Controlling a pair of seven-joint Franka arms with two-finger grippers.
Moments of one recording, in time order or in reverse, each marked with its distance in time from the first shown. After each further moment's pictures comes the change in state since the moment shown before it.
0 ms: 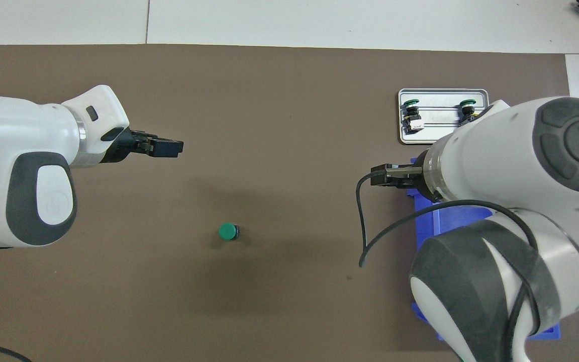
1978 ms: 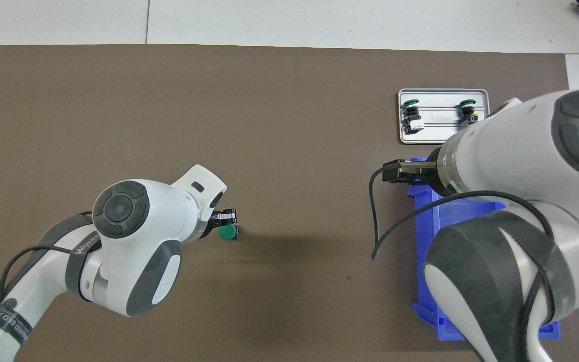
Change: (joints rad) left arm -0.187 -0.063 -0.006 -0.263 0.128 0.083 -0.438; right arm -0.020 0.000 -0.007 -0.006 0.000 -0.008 0.000
